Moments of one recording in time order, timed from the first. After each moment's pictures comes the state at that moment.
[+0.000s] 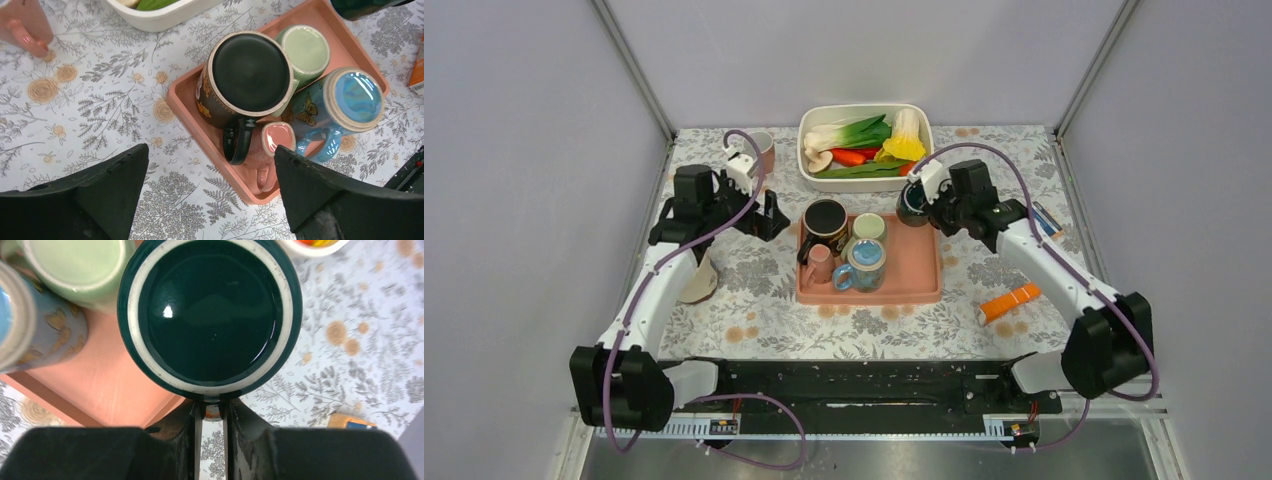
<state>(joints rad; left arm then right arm) -0.08 1.20 0.99 -0.39 0.57 0.14 0.40 1.43 1.11 -0.47 -0.10 -0.43</state>
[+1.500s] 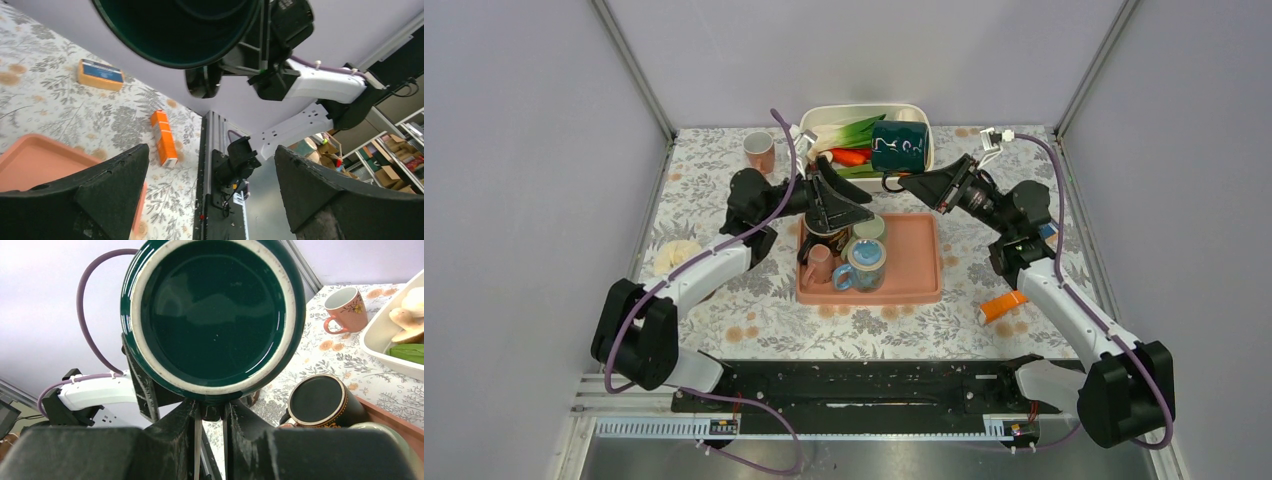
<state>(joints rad) -0.46 1.42 0.92 0.79 0.96 -0.88 0.31 1.14 0.82 0.65 -0.68 0.94</state>
